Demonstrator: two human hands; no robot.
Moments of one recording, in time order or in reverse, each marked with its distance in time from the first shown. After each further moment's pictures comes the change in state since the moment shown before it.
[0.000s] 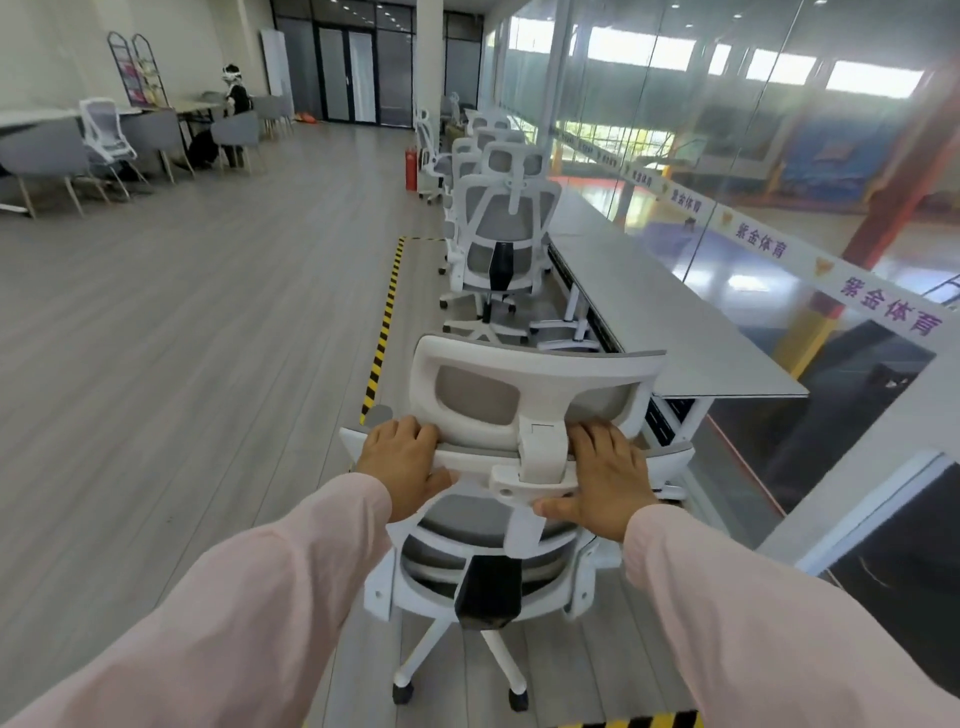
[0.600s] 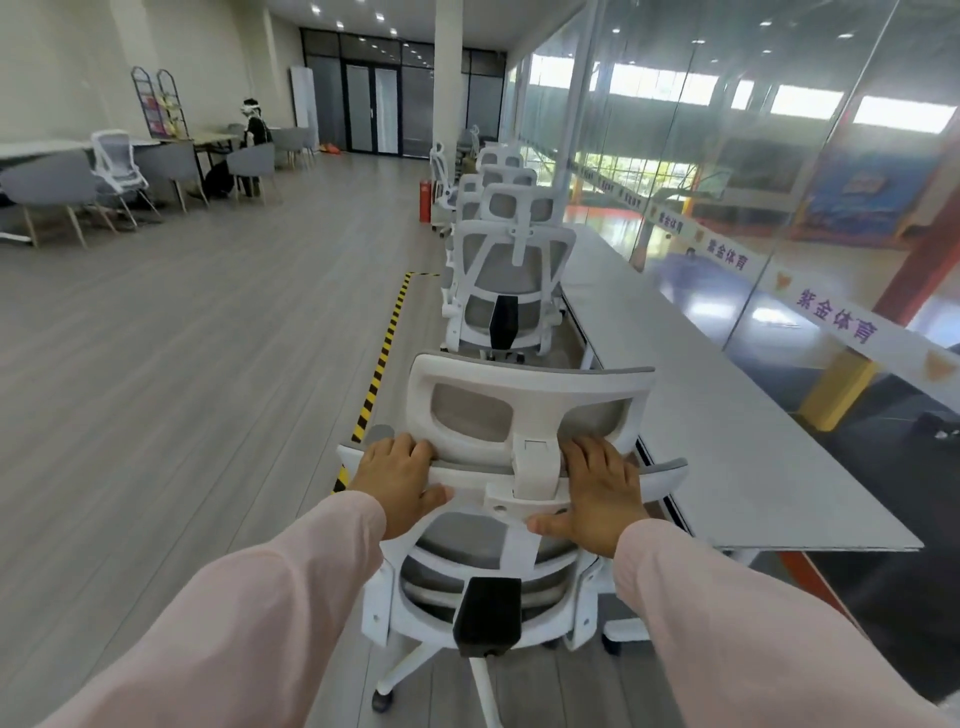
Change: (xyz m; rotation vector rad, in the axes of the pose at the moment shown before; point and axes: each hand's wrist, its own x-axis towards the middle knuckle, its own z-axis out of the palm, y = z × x) left_hand 0.395 -0.028 0.018 -0.023 0.013 -0.058; right_hand 0.384 0.133 0.002 -0.010 -0.022 -0.041
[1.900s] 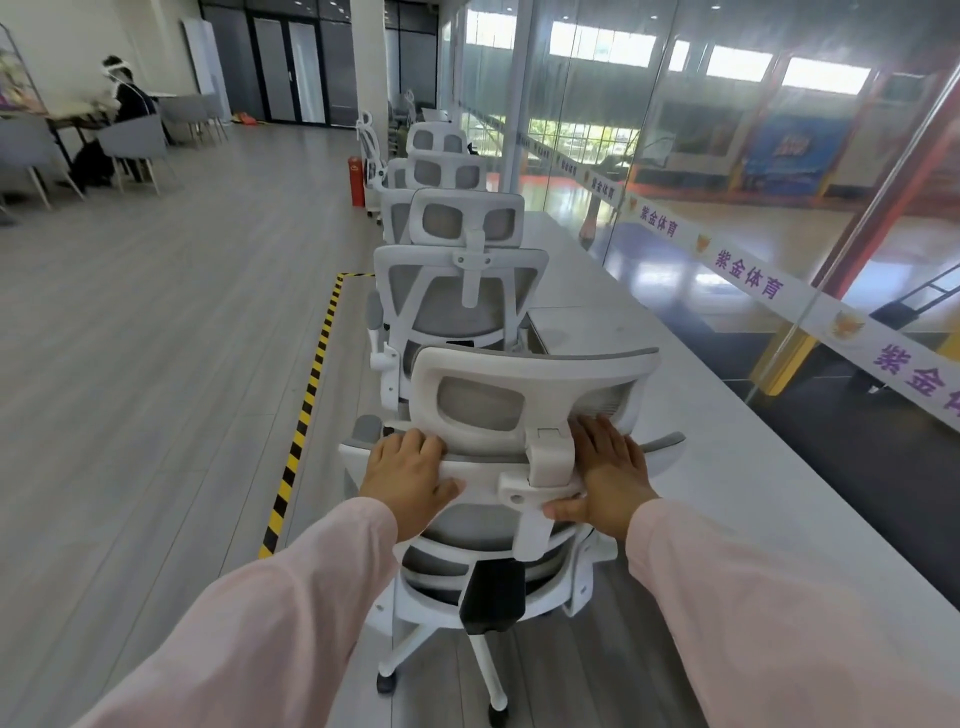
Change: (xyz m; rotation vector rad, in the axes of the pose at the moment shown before) left_hand 0.554 -0.043 0.025 -0.053 0.061 0.105; right_hand 0.520 0.169 -0.002 0.040 -0.039 0.114
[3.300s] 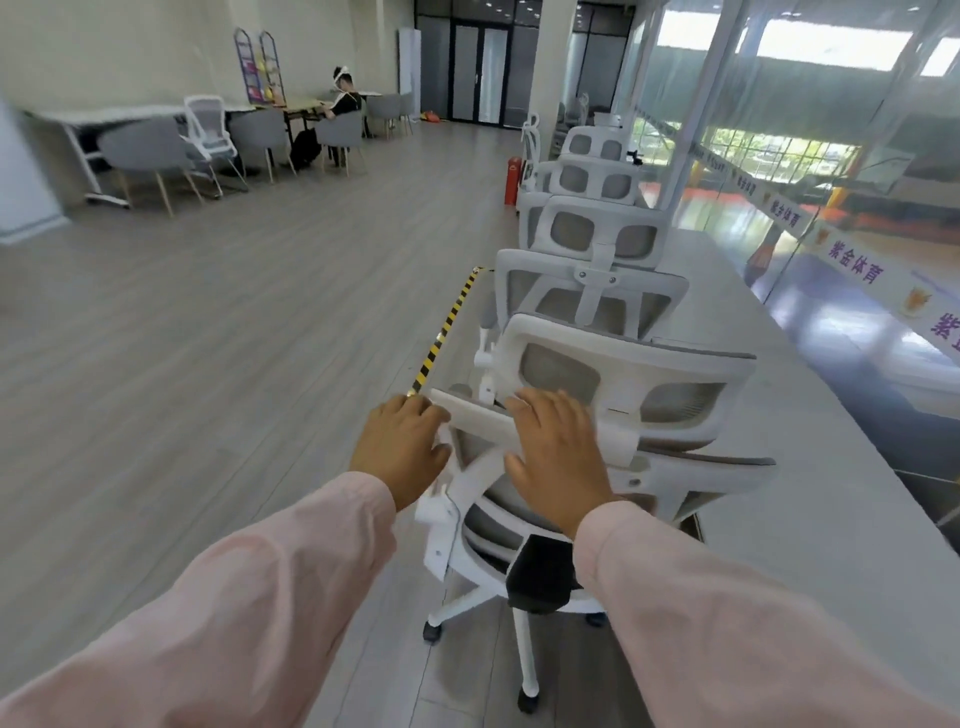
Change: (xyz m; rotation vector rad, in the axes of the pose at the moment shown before) left_hand 0.031 -0.033 -0.024 0.114 0.216 -0.305; right_hand 0.094 -0.088 -0.001 -0.067 0.374 -0.612
